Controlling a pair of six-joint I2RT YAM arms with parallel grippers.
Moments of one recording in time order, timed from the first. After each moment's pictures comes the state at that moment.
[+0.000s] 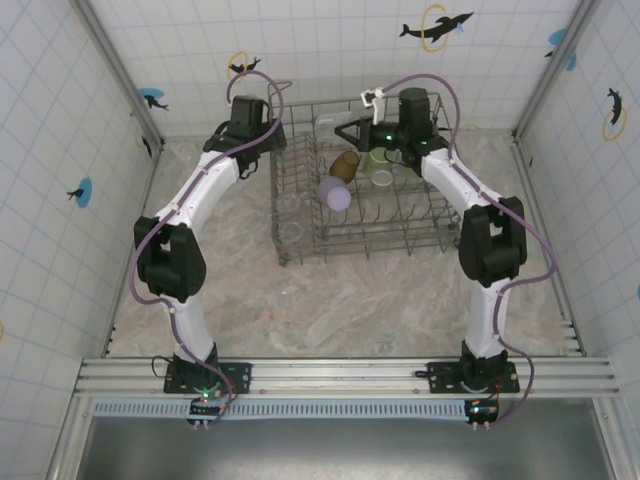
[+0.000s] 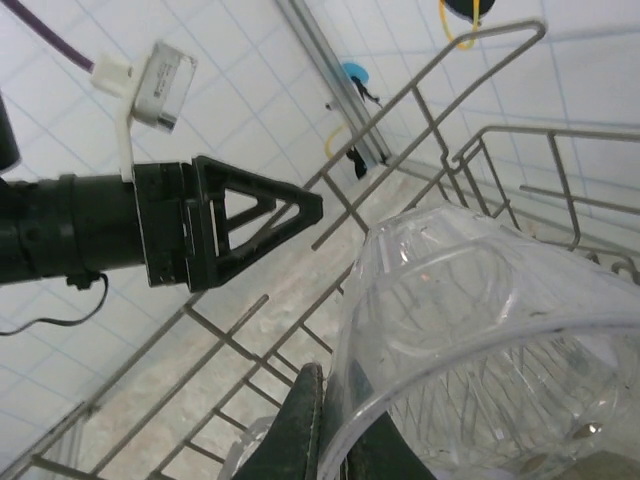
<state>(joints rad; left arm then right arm) -0.33 1.92 1.78 -0.50 -0.20 -0.36 0.32 2.04 1.74 0.06 -0.88 0.36</state>
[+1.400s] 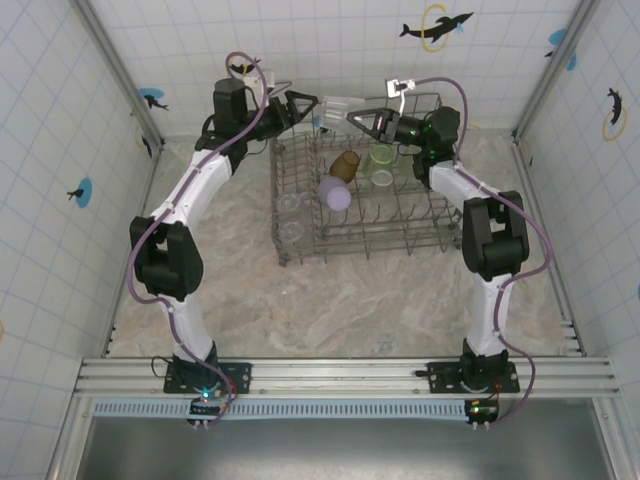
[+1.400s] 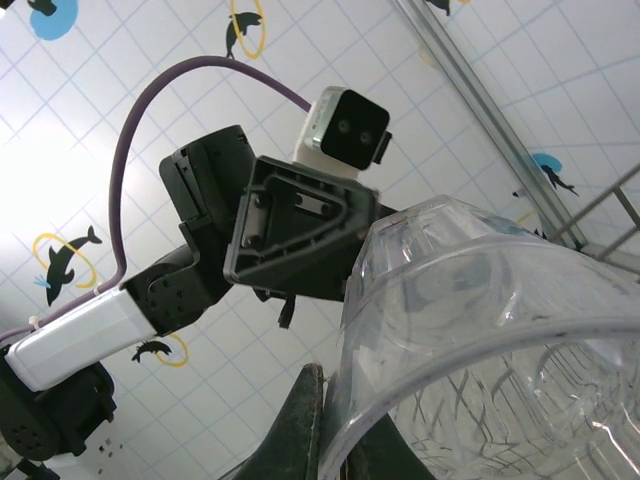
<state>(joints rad) -0.27 1.92 1.76 -0.08 0.71 -0.72 0.25 2.09 1.58 1.03 -1.13 1.13</state>
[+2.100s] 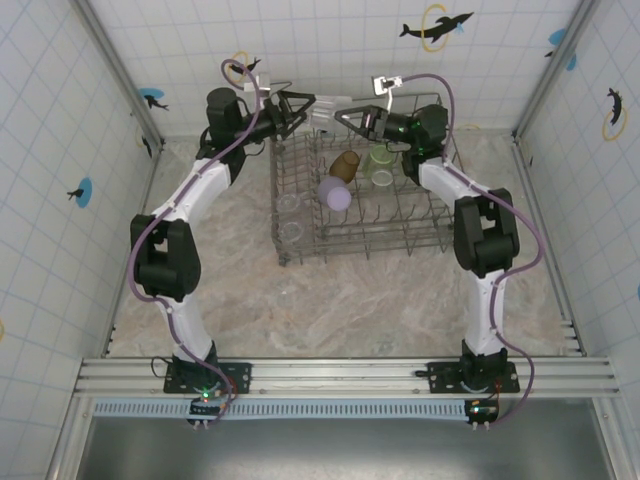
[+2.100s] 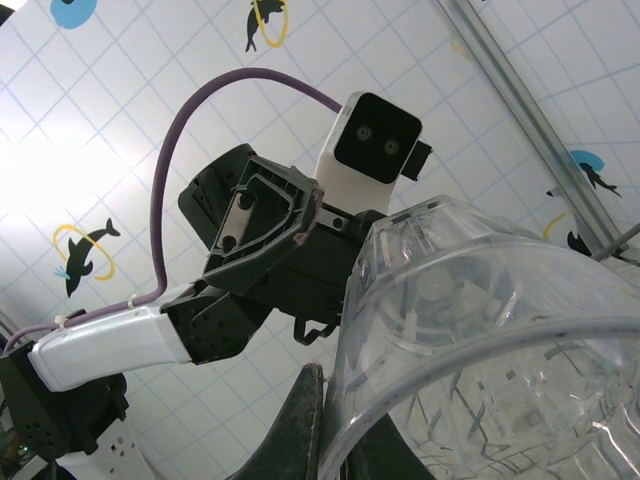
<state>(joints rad) -0.26 1.91 1.63 0.28 0.91 -1.01 0.31 2.15 1.69 1.04 -1.13 1.17</state>
